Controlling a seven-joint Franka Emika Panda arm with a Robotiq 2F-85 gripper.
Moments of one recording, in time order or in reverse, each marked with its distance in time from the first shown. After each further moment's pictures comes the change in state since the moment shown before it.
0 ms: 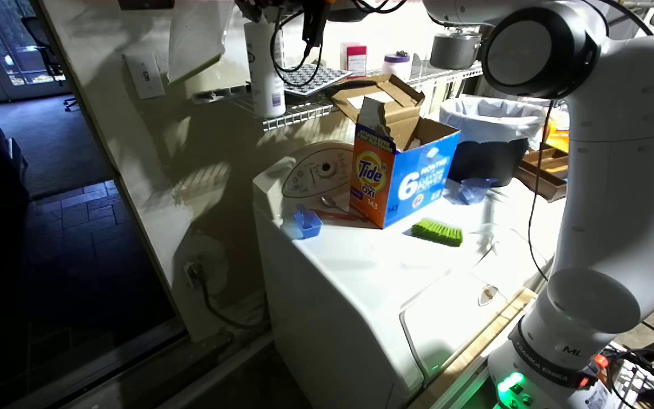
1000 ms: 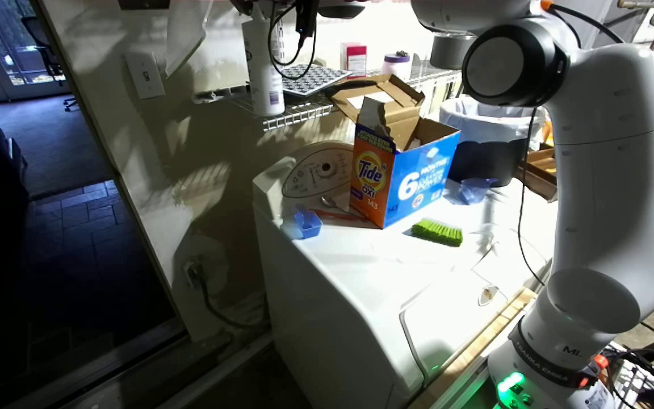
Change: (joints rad) arm -0.002 0.090 0.013 0.151 0.009 0.089 0.127
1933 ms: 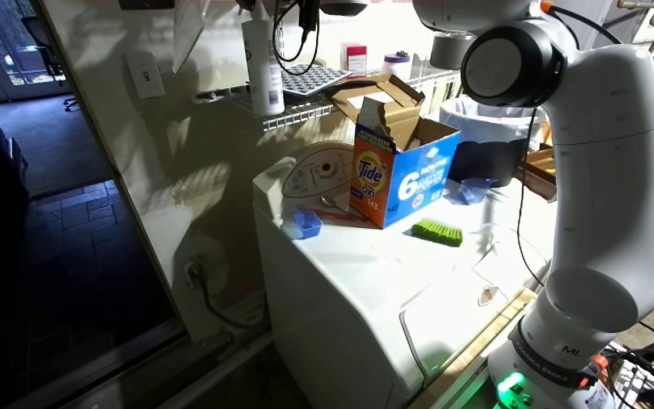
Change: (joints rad) arm -0.017 0.009 0.008 0.027 0.000 0.034 0.065
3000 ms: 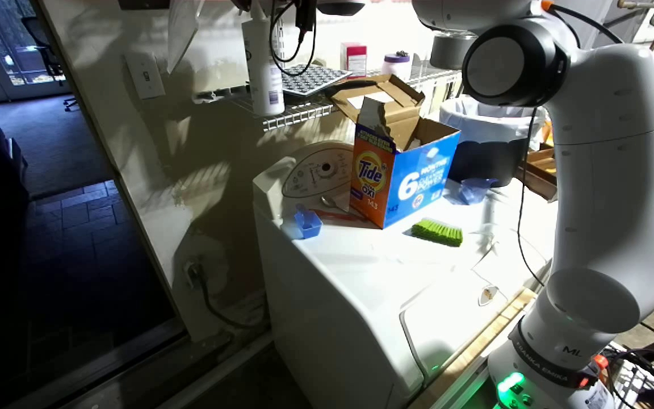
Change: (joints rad) arm 0.014 -0.009 0.002 -0.011 -0.006 0.016 -0.006
